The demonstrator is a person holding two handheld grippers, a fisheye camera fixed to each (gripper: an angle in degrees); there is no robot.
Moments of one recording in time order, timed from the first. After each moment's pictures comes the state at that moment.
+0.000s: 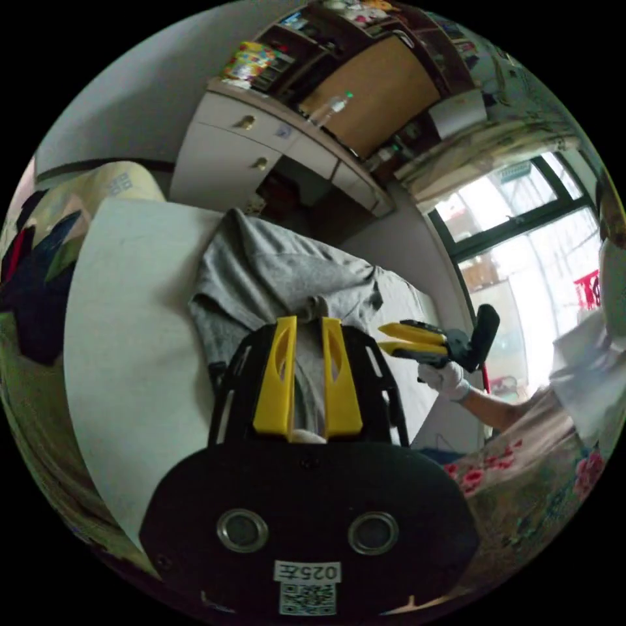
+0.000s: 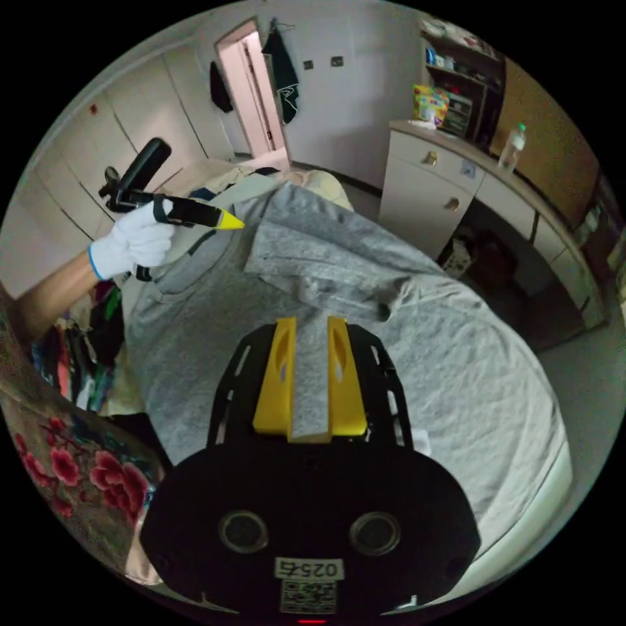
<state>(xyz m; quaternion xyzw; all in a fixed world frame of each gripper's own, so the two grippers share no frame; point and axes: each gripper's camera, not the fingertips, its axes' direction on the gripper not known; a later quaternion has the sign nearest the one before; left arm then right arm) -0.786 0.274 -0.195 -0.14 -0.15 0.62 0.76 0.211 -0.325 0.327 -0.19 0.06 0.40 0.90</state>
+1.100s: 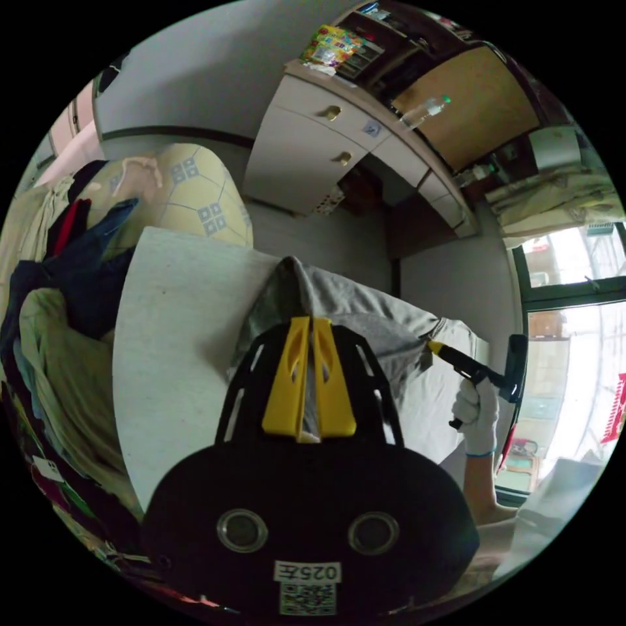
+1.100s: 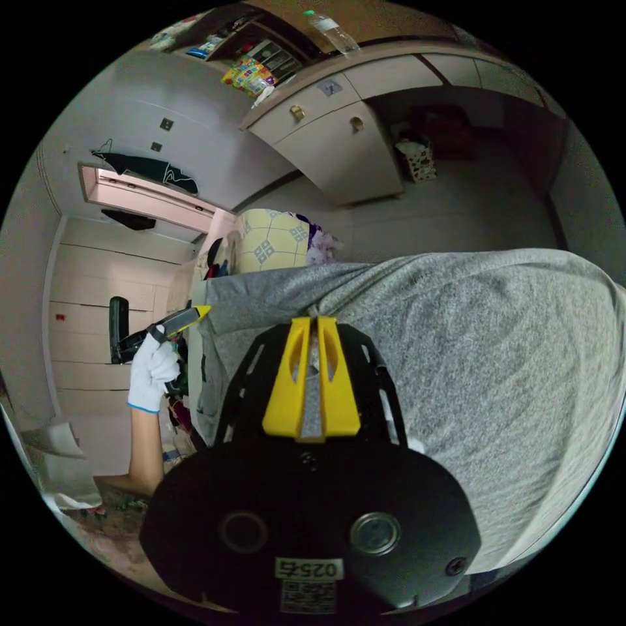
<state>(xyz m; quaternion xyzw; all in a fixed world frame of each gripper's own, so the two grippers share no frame) -0.707 0.233 -0.105 -0.06 -0.29 0.53 0.80 0.235 -0.220 0.403 -0.11 -0.01 0.69 0.71</state>
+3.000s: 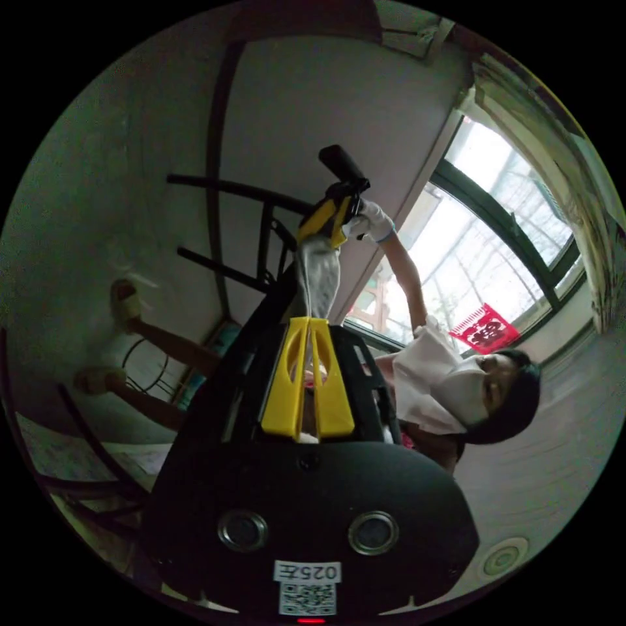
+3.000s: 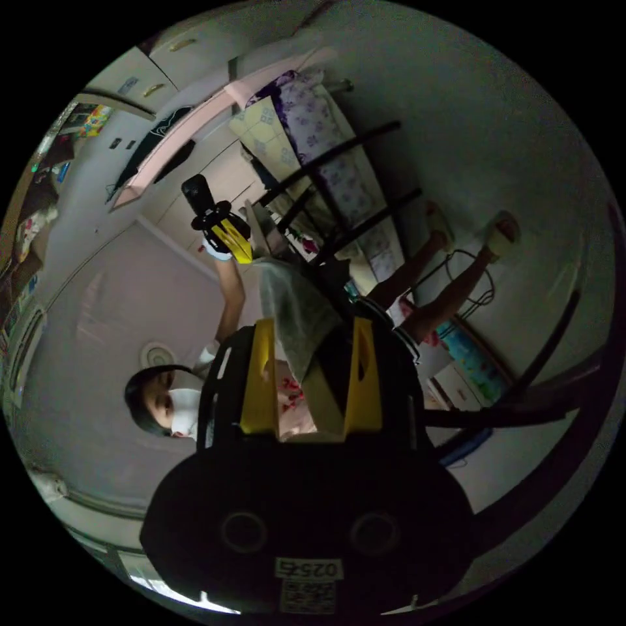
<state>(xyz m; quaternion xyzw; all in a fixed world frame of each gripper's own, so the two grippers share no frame) -0.774 0.116 0.418 -0.65 -0.19 0.32 0.66 0.765 0.330 0.421 -0.18 -0.59 0.67 0.42</state>
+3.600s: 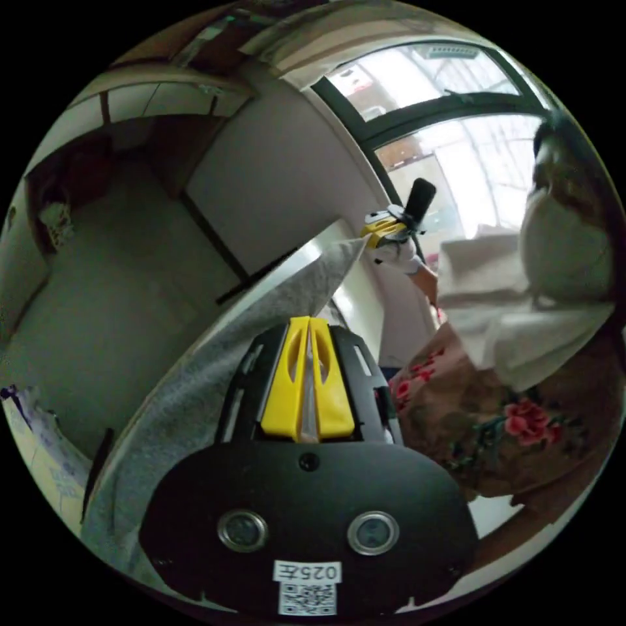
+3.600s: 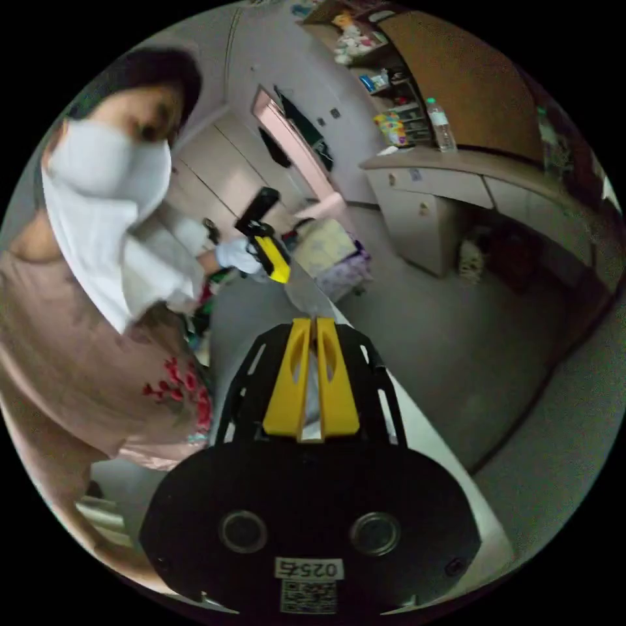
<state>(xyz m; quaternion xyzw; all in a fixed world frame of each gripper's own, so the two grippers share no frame) -0.810 0.272 0.206 -0.44 -0.15 0.68 0.57 0.618 0.114 0.208 -0.03 -0.12 0.39 0.91</state>
